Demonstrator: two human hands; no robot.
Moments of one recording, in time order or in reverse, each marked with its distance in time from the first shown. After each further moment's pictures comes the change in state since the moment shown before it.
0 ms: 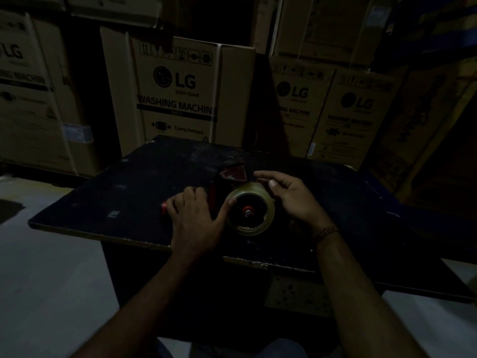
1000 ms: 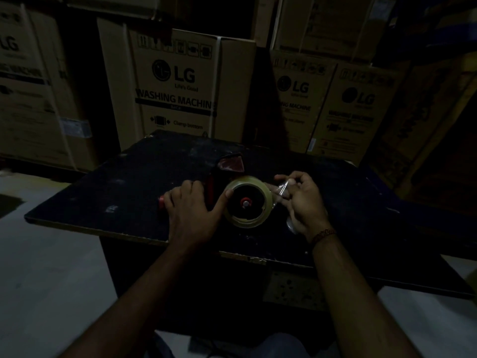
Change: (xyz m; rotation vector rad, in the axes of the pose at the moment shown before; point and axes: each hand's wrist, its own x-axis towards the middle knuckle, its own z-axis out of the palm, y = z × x) left_hand 0.008 -0.005 0.004 -0.057 0.007 -0.027; right_hand 0.001 0.027 0.002 0.409 0.358 0.069
